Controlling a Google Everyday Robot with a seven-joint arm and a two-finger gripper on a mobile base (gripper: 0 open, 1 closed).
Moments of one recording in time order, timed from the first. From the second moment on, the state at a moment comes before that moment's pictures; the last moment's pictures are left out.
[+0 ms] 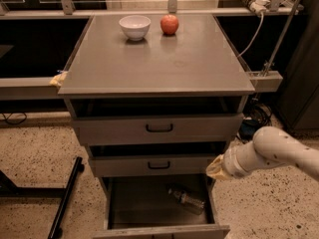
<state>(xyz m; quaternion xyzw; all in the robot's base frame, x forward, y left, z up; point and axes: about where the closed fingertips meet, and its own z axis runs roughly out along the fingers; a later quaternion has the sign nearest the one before) 0.527 -0.206 0.553 -0.61 0.75 0.12 0.25</state>
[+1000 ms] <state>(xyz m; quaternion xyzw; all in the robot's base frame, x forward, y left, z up) 0.543 -0.195 0.431 -0.58 0.75 0.19 0.27</state>
